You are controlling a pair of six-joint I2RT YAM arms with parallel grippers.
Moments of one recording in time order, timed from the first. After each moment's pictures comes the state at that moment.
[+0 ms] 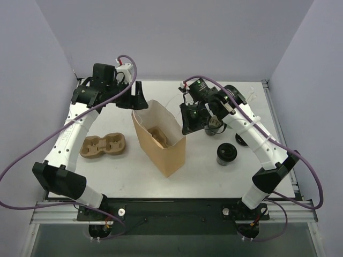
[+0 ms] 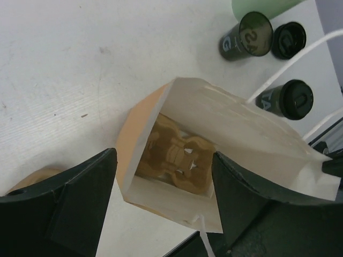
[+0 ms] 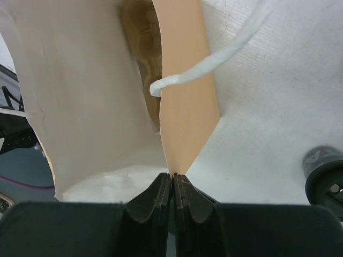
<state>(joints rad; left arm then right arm) -0.27 1.52 1.75 -0.91 0.40 -0.19 0.73 1.64 1.92 -1.32 -0.11 0.37</state>
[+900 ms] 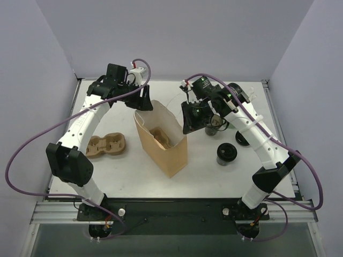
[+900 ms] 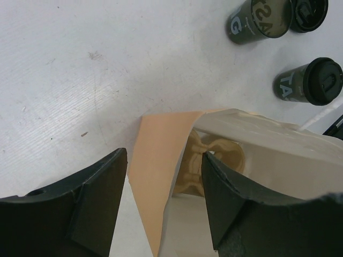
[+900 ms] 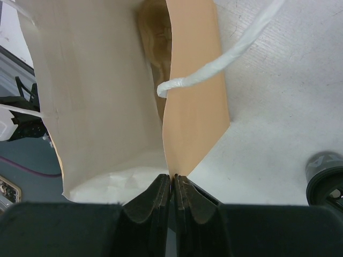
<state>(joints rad) -0.30 1.67 1.72 -0.86 0.46 -0.04 0.69 1.65 1.95 -1.34 -0.19 0.31</state>
